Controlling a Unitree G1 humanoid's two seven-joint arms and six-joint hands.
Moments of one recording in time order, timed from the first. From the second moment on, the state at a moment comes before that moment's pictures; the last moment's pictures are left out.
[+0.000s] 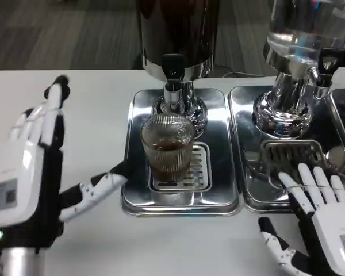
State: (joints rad) left arm 0.29 0.35 -0.08 -0.22 0.79 -0.14 0.52; right arm 0.35 -0.43 0.29 -0.01 -0.95 -0.11 -0.61
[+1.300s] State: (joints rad) left arm 0.48 0.39 -0.09 0.06 0.87 -0.26 0.75; right arm -0.20 -0.20 0.26 0.12 -0.48 0.05 0.09
